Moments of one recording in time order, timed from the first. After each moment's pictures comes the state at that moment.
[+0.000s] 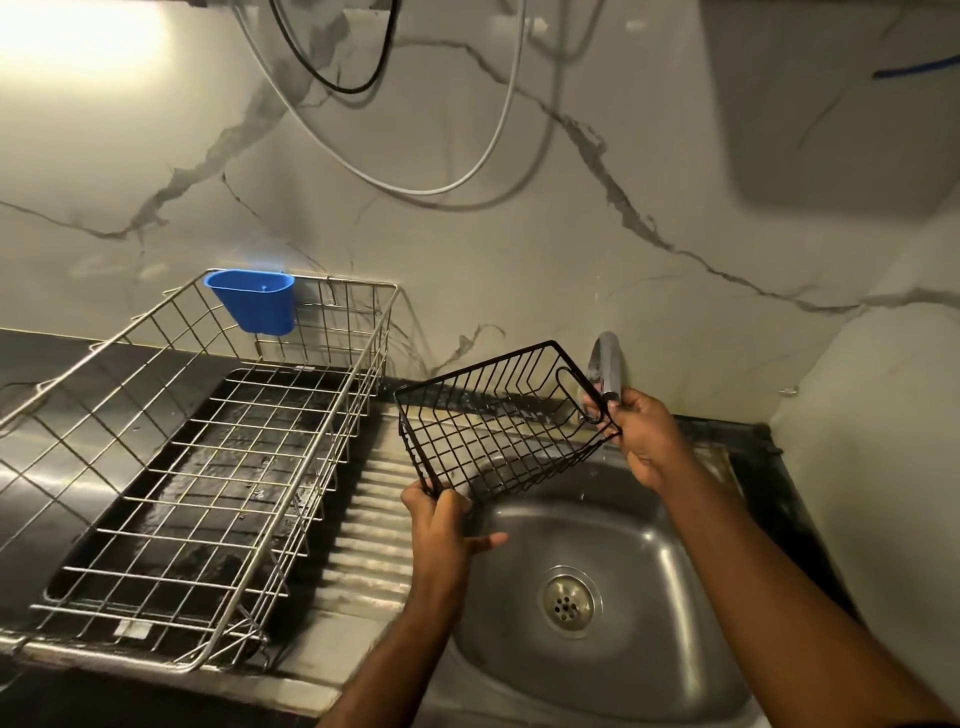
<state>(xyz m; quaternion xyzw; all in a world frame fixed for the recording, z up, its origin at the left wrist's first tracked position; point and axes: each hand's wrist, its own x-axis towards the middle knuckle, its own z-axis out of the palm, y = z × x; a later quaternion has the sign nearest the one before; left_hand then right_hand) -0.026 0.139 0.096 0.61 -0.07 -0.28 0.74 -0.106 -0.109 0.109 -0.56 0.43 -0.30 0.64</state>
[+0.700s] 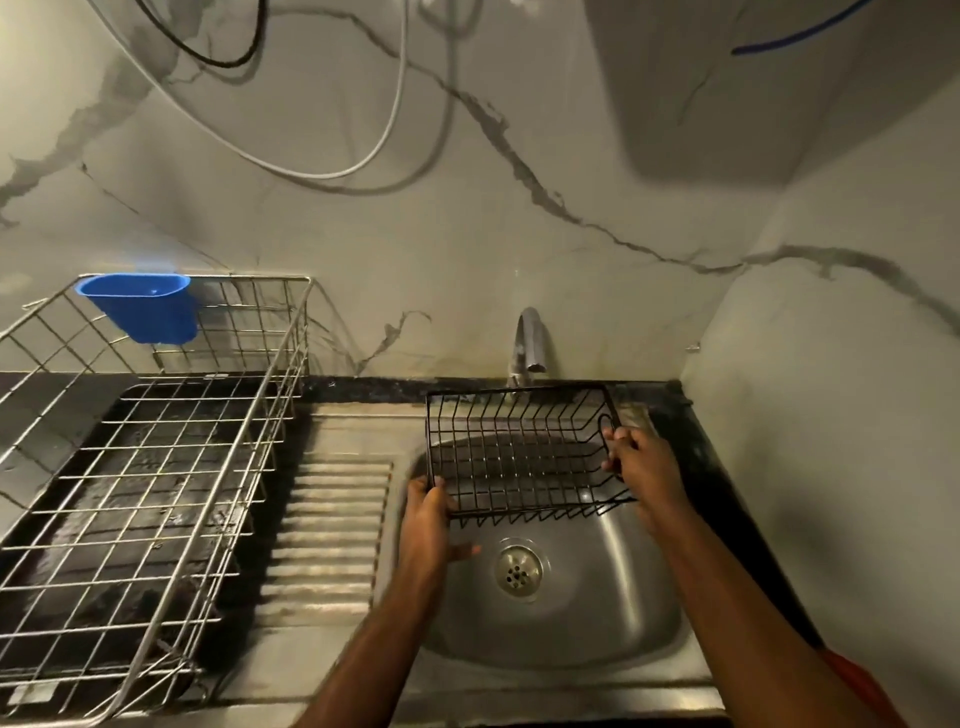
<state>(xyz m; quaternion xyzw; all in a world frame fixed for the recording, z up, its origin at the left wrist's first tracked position) -0.041 0.113 0.064 0.65 -0.10 -0.39 0.64 -0.212 -0.072 0.086 -0.59 0.57 -0.32 0.48</state>
